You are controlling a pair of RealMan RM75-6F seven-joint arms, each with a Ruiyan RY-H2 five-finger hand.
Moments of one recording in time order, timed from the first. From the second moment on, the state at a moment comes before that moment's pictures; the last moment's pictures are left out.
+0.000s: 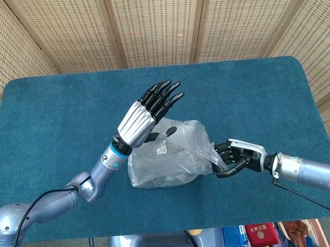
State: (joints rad) left arm -1.07 -1.76 -0.29 -1.06 1.63 1.48 -0.20; right arm 1.17 -0.84 -0.42 -1.61 -1.95 1.06 2.32
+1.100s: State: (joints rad) left arm -0.99 -1.48 -0.29 -1.33 1.66 1.46 -0.02; right arm 1.07 -0.87 -0.04 -1.91 -1.36 0.89 1.93
